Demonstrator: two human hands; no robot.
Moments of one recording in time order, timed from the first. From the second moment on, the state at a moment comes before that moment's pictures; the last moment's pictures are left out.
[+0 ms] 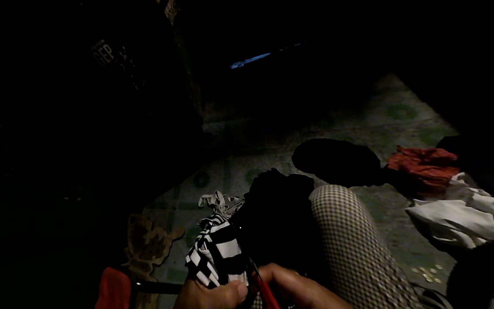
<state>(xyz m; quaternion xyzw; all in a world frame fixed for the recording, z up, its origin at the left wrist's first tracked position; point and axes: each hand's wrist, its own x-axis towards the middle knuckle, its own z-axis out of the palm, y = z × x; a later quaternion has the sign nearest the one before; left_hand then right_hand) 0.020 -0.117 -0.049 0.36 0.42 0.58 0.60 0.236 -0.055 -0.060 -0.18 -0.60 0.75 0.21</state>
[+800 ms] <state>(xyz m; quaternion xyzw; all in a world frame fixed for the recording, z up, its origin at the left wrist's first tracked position) 0.042 -0.069 -0.071 0.01 0.41 0.61 0.68 0.246 -0.080 -0.074 -0.30 -0.65 0.67 0.18</state>
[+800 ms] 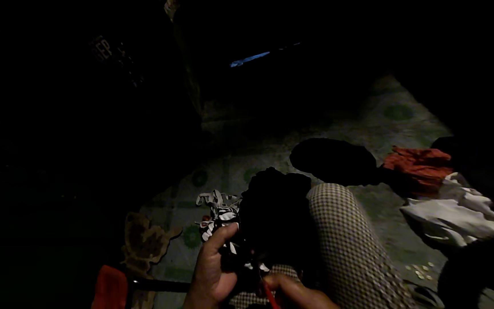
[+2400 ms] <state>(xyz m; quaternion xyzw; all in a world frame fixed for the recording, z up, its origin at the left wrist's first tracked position) 0.053 -0.088 -0.047 0.06 0.46 0.67 0.58 0.216 -0.071 -0.072 -0.20 -0.58 0.75 0.24</state>
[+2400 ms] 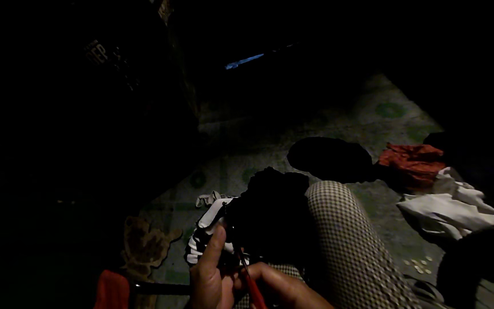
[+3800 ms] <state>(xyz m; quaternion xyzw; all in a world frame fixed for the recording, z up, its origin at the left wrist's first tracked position) 0.042 -0.059 -0.042 0.14 0.44 0.65 0.60 0.233 -0.021 -0.060 -0.41 -0.72 0.33 0.45</state>
